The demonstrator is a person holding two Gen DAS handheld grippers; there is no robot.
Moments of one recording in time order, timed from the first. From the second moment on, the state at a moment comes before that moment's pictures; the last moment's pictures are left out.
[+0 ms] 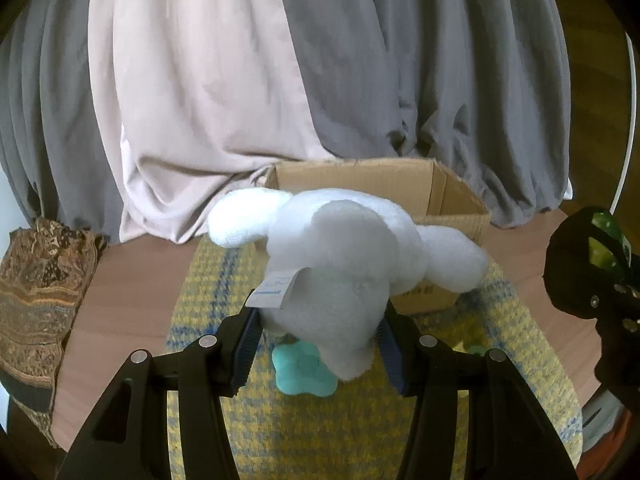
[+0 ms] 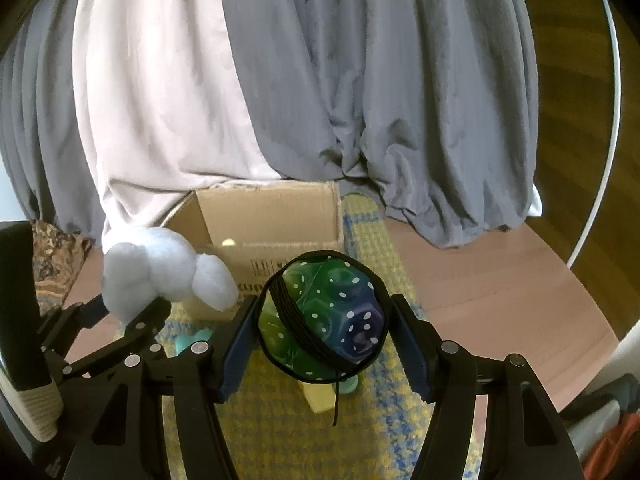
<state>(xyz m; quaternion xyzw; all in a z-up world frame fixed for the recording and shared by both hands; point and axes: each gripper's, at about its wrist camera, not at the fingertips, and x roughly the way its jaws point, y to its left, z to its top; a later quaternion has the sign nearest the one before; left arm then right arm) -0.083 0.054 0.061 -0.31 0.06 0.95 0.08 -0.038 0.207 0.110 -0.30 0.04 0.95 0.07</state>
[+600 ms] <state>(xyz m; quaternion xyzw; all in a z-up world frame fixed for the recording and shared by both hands) -0.120 0.062 0.105 -0.28 0.07 0.95 0.08 -0.085 0.208 0.145 -0.29 0.03 0.95 0.06</state>
